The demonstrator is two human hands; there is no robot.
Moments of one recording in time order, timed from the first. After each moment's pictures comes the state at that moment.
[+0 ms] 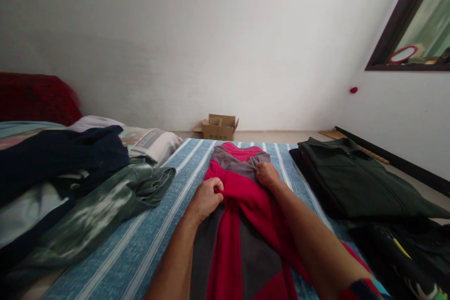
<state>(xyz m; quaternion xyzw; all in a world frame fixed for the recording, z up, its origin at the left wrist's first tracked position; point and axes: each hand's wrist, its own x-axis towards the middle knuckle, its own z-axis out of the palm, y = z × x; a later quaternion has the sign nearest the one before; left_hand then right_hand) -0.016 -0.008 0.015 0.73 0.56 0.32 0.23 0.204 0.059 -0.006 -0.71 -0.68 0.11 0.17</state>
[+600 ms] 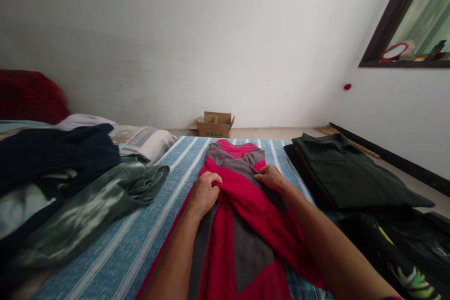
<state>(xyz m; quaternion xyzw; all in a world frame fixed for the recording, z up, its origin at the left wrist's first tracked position) -0.002 -0.008 0.017 0.75 0.57 0.31 0.14 0.235 0.024 -0.007 -0.67 -0.66 0.26 0.23</state>
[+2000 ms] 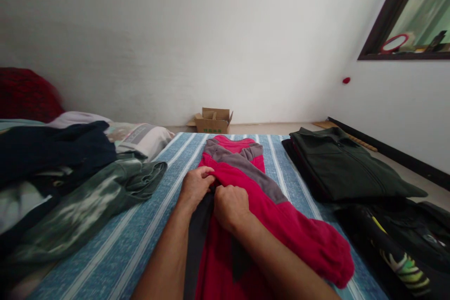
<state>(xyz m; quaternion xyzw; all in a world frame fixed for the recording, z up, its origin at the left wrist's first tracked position) -0.012 0.010 0.001 0.65 0.59 0.40 0.29 0.102 -0.064 0.031 -0.65 -0.75 0.06 0.08</state>
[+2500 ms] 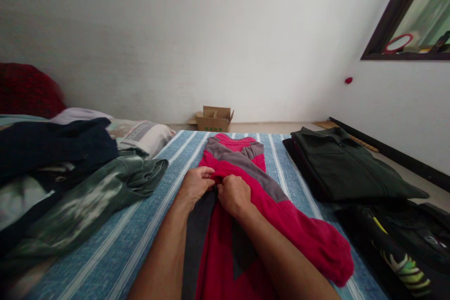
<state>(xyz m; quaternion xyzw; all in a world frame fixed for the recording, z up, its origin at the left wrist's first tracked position) -0.014 0.005 0.002 0.61 0.57 0.40 0.38 0.107 -0.043 0.026 -0.70 -0.69 0.13 0.13</state>
